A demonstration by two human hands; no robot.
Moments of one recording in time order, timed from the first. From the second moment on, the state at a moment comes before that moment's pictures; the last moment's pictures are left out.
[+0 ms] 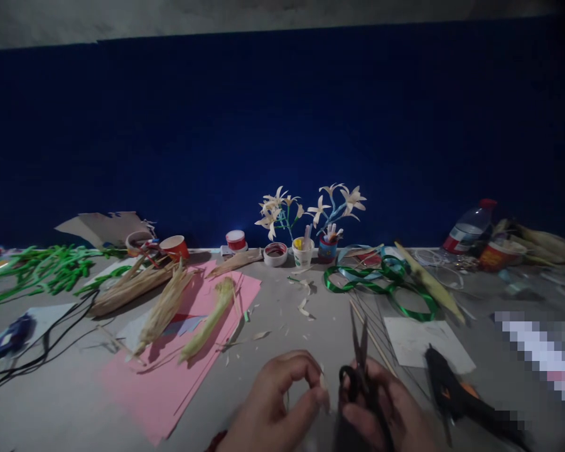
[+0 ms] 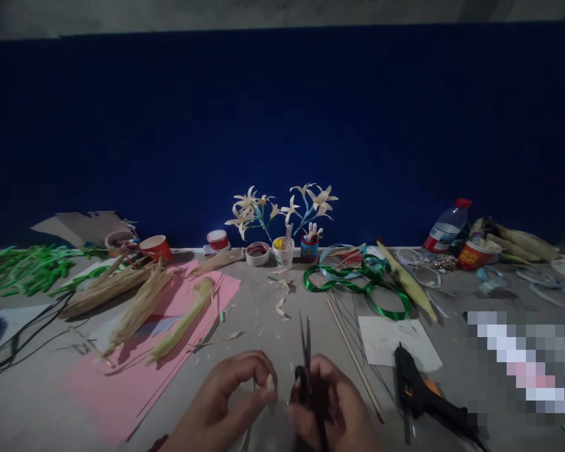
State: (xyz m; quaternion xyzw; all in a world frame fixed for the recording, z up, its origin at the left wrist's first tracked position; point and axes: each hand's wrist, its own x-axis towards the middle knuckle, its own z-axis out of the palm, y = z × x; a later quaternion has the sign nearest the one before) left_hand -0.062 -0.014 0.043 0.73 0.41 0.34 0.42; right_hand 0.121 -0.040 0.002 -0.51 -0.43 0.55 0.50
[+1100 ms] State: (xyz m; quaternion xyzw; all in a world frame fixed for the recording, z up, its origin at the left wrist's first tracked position) left_hand -0.081 0.005 -0.001 0.70 0.45 0.42 0.37; right_hand 0.118 -0.022 -0.003 -0.52 -0.37 0.54 0.55
